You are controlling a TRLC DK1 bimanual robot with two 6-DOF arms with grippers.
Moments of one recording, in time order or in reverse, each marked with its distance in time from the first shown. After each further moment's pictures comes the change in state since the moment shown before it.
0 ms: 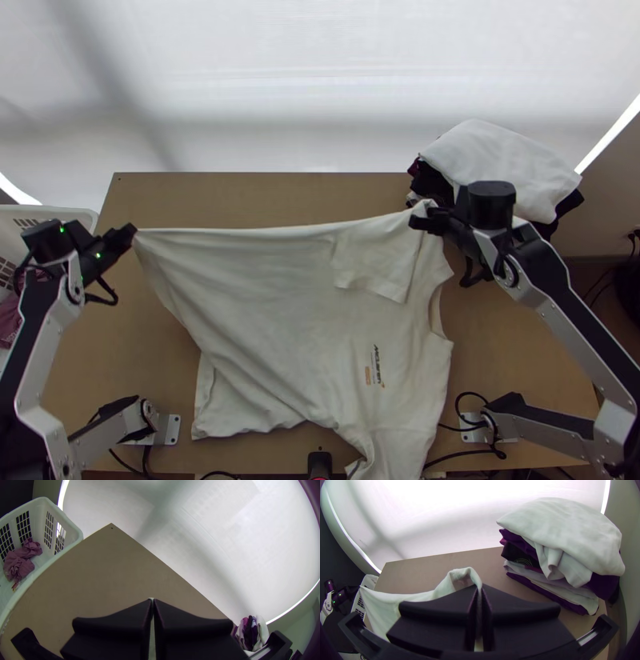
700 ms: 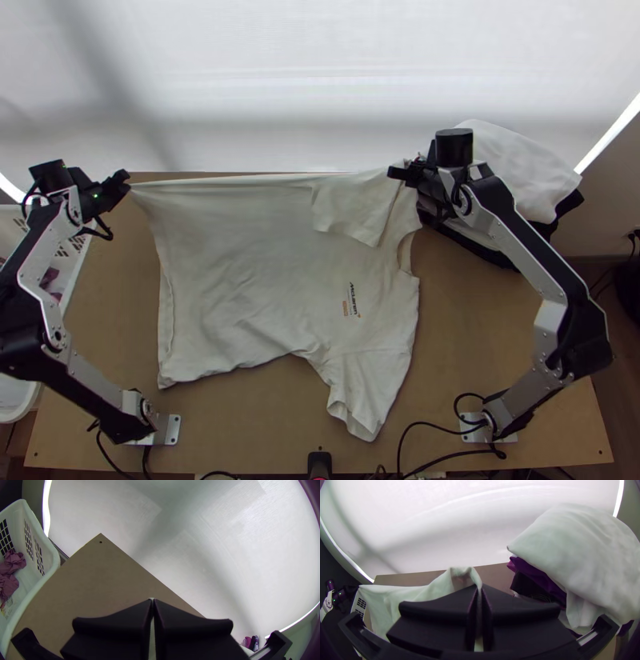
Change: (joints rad) left arm 0.020 0.610 0.541 0.010 0.037 0.001; right arm -0.083 0.467 0.391 0.048 -0.033 -0.021
